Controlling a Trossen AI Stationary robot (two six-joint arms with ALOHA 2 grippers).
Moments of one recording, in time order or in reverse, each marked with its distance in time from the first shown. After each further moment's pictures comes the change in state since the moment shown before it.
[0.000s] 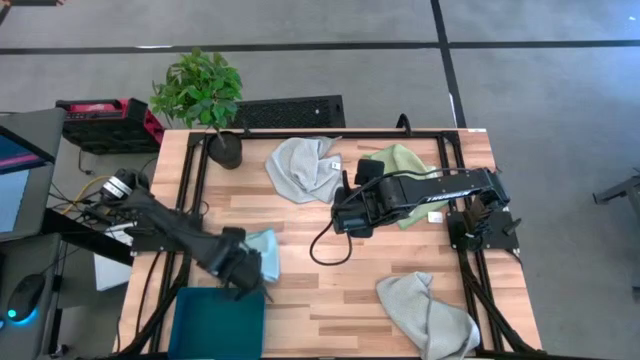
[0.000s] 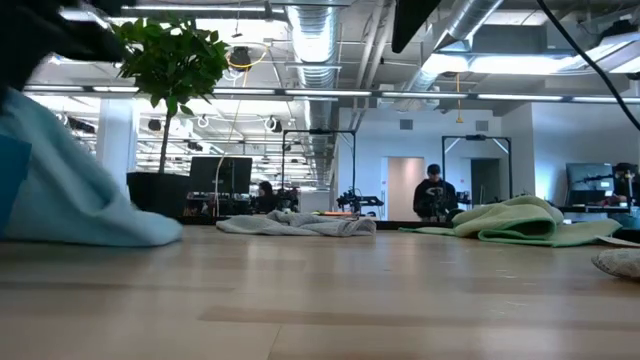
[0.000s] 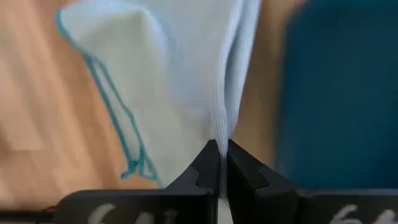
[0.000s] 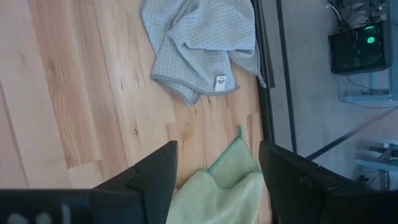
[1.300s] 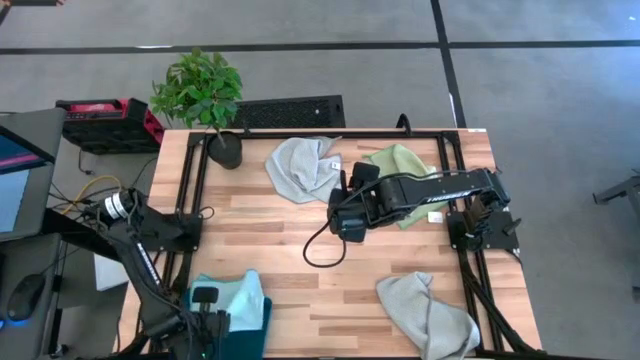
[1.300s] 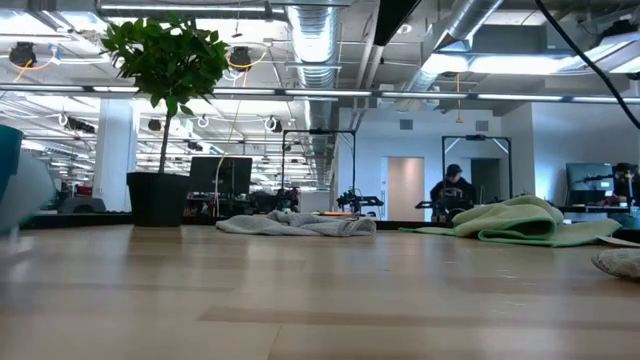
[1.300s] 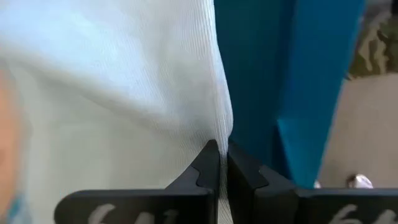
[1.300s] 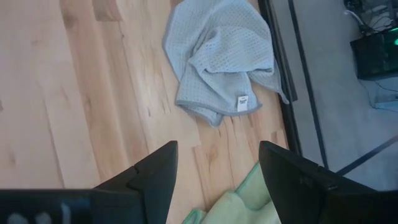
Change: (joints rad) left arm -0.499 0.153 0.112 0.244 0.002 -0.501; right arm 0.006 0.000 0.000 0.114 -0.055 0.027
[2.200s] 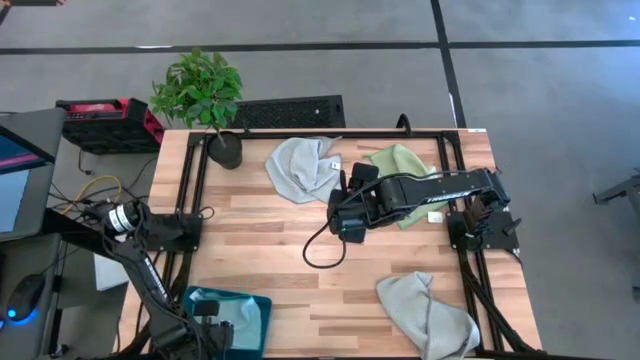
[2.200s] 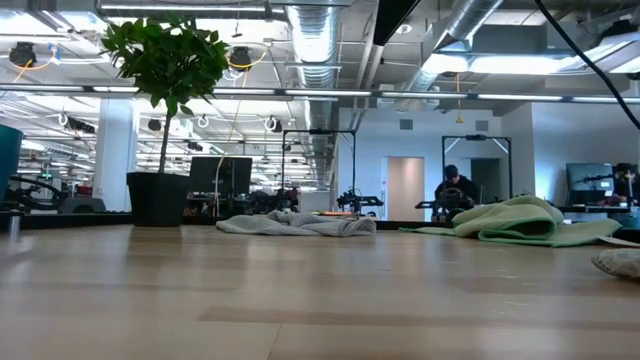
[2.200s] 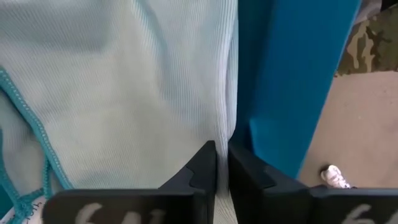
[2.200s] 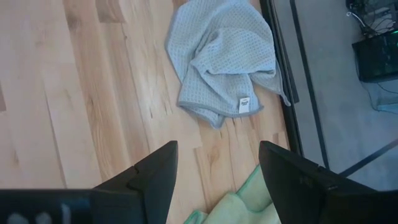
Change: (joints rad) left arm -0.008 0.098 -0.001 0.116 0.082 -0.072; right arm 0.000 0.000 0.000 0.008 -0.004 -0.009
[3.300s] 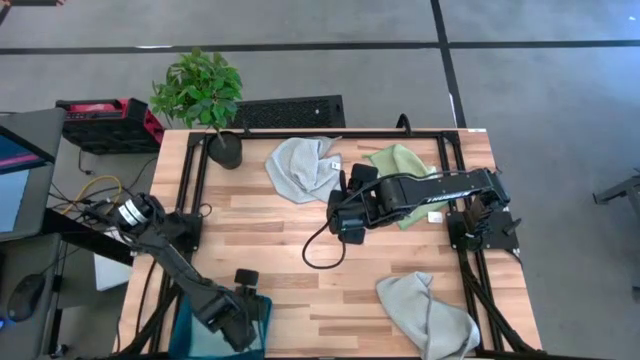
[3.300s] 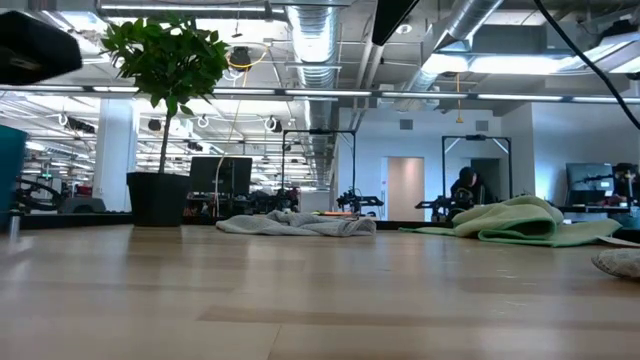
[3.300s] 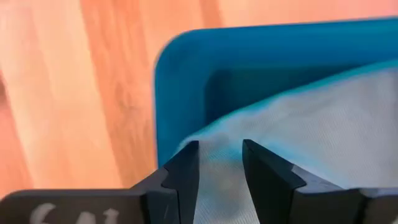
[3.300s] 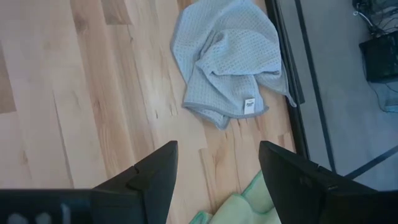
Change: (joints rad) left arm 0.264 -0.003 -0.103 0.042 -0.299 0.477; right arm 0.000 0.000 0.000 0.010 -0.020 -0.001
